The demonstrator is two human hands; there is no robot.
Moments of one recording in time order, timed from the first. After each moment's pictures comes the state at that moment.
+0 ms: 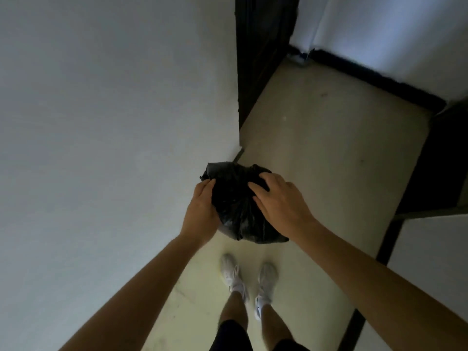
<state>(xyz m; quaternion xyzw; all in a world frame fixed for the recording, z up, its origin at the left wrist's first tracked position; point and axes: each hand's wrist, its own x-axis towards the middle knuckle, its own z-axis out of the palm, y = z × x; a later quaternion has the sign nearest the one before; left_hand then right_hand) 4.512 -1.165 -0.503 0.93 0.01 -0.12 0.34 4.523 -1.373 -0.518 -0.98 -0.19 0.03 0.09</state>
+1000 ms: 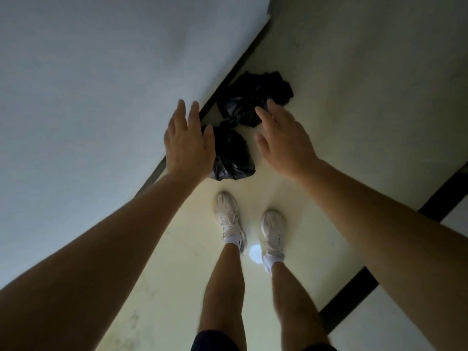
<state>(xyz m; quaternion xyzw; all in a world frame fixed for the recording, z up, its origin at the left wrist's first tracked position) 4.547 -1.114 -0.841 0.96 0.11 -0.15 0.23 4.572 -1.317 -0.864 -0.96 -0.15 0.17 0.15</state>
